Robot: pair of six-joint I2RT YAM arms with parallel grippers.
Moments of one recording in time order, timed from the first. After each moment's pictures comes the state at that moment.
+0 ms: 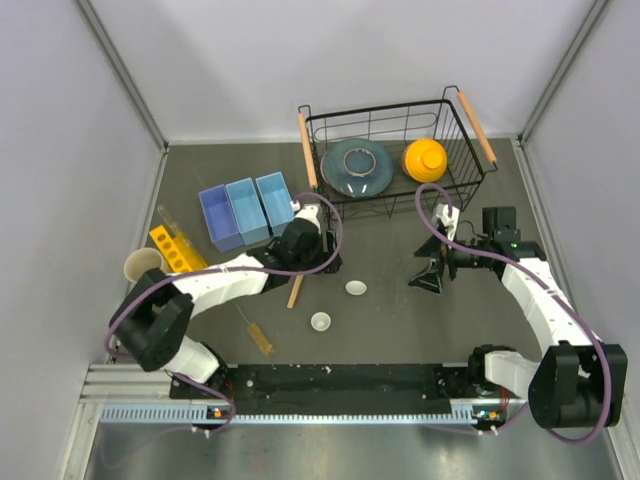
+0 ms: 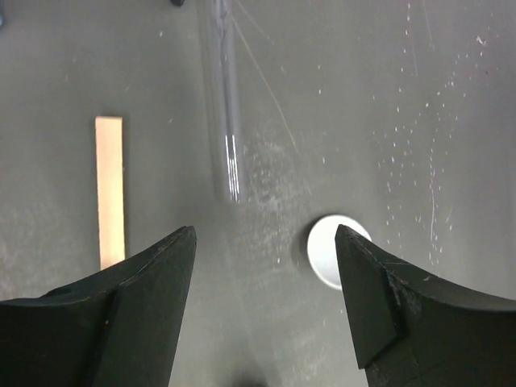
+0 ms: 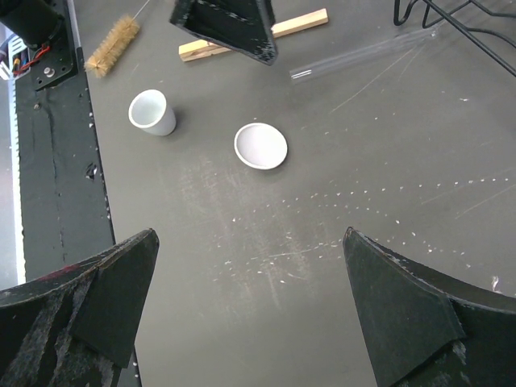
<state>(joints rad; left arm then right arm) -0.73 1.44 0.78 -0.03 -0.07 -0.62 0.02 1.11 0.75 -0.63 -1.11 -0.67</state>
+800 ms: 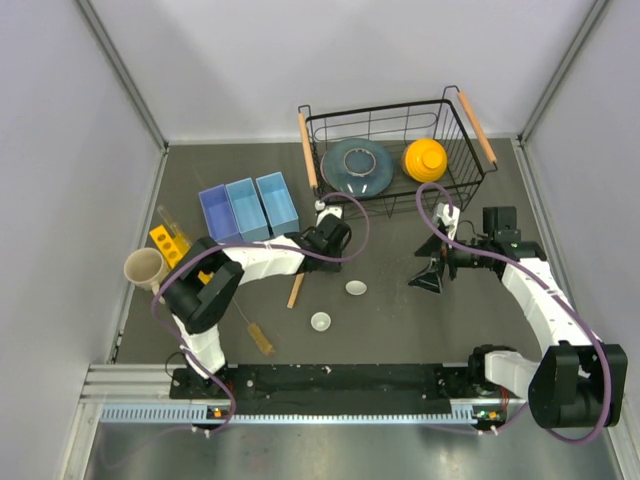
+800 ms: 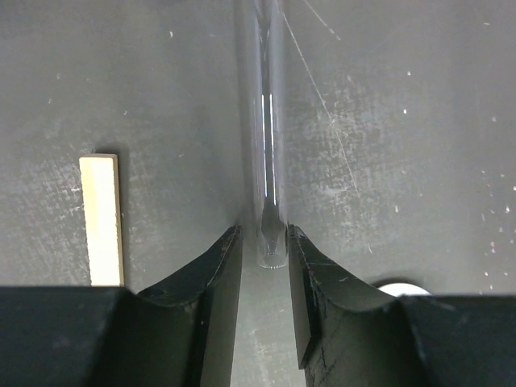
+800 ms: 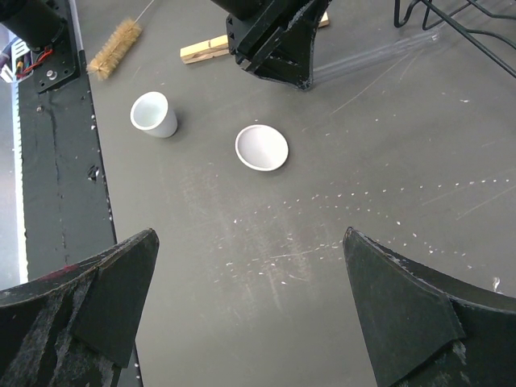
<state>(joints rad) -0.79 1.80 1.06 -0.20 -0.22 -0.58 0.02 1.11 0.75 -0.62 -1.11 -0.66</state>
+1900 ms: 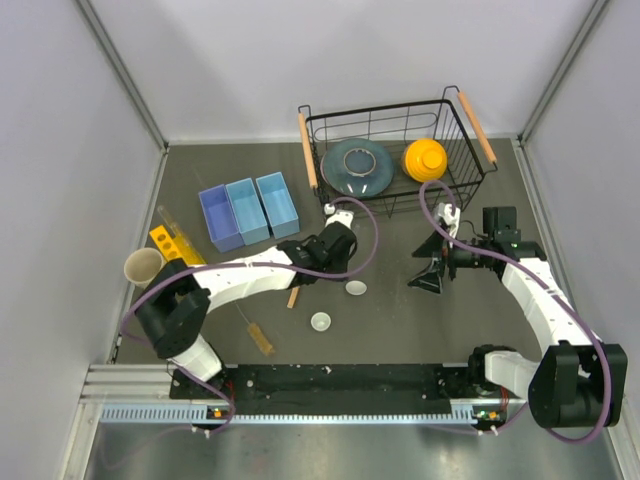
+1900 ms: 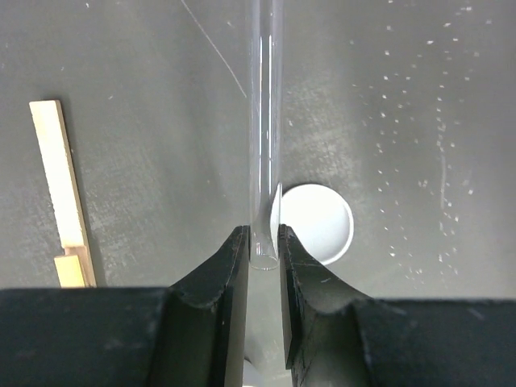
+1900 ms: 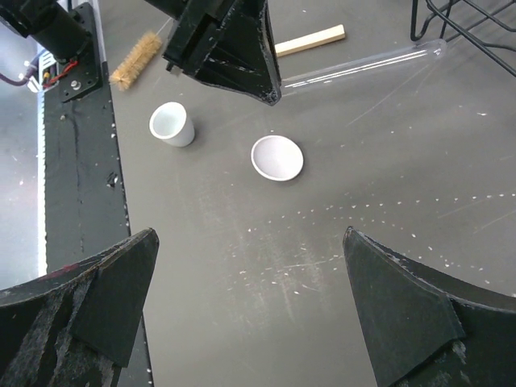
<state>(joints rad) -0.92 1.63 1.06 -0.32 -0.24 -0.58 0.02 1.11 0.75 -0.62 -1.16 -0.65</state>
